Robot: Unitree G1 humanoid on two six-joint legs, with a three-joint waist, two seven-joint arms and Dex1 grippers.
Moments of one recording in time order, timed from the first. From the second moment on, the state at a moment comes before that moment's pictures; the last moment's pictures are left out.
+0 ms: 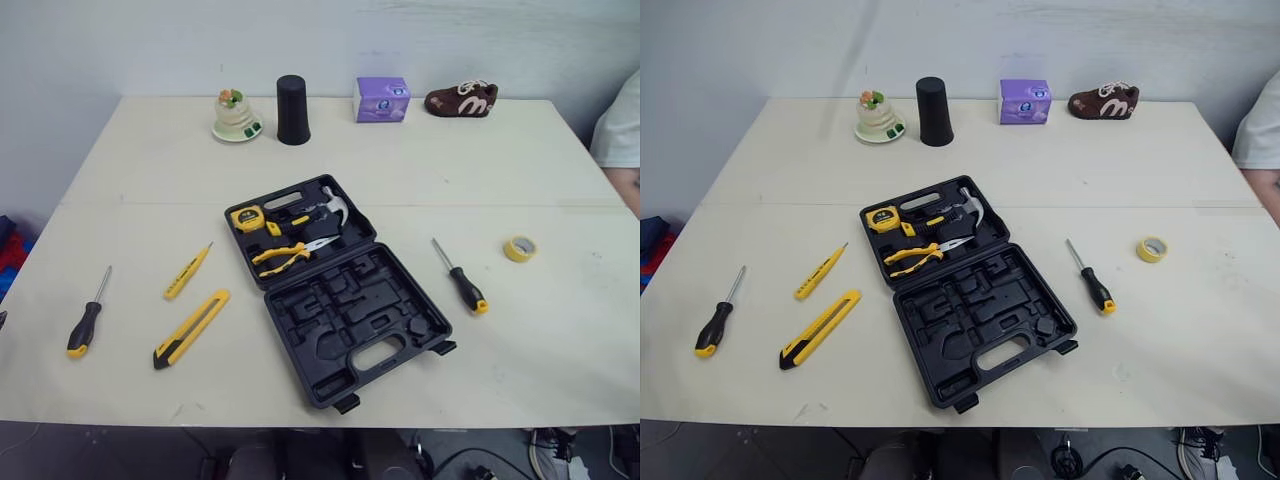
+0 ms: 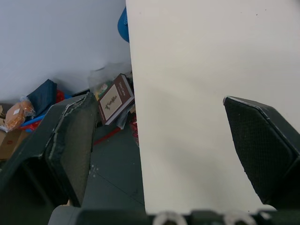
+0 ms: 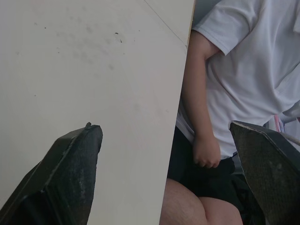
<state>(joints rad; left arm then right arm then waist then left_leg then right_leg) -0.11 1.15 0.59 1.13 -0.27 -0.38 -0.82 0.14 -1.18 -0.67 1.01 0.23 -0.63 0.84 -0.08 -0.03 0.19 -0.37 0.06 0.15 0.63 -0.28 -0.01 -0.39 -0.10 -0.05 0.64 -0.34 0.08</state>
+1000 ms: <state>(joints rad) -0.06 0.87 0.12 -0.38 -0.42 0.52 -0.76 -0.56 -0.82 0.02 0.33 0.17 0.04 1.02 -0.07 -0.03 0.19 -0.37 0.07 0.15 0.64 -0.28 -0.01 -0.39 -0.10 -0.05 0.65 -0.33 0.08</state>
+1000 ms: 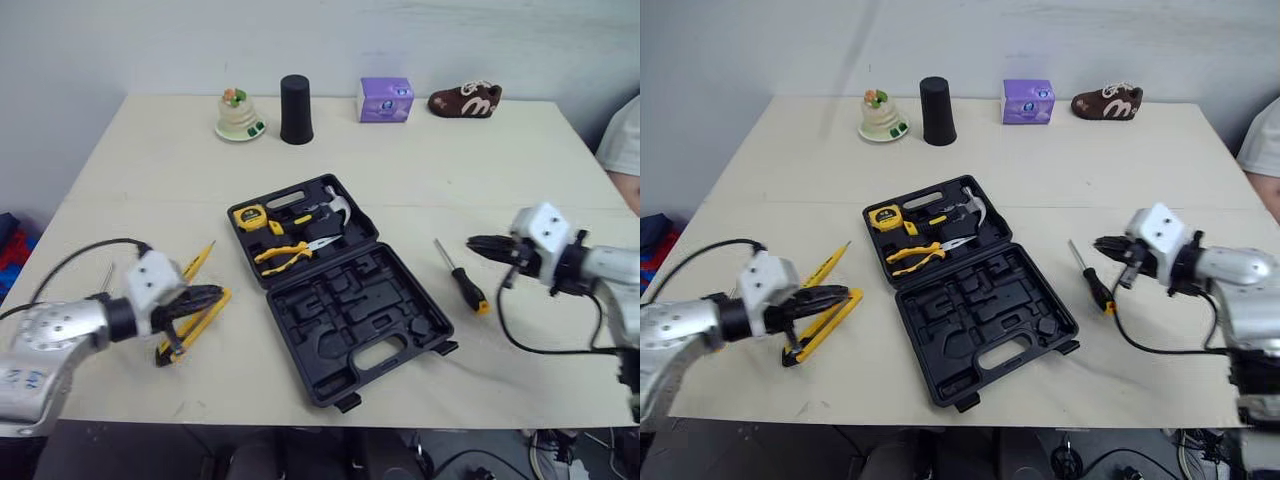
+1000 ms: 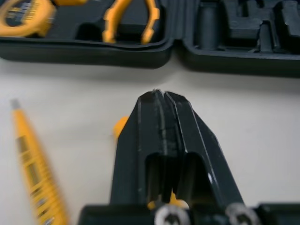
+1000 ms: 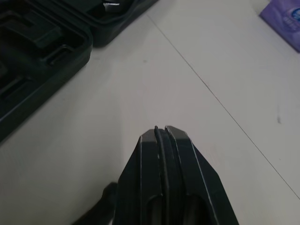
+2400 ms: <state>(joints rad) -0.50 0.59 -0.26 -0.01 -0.07 0.43 -0.81 -0.35 -0.81 0.07 0.08 0.07 0.11 1.19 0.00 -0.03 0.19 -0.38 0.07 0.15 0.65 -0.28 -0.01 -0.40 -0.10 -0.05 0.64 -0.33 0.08</state>
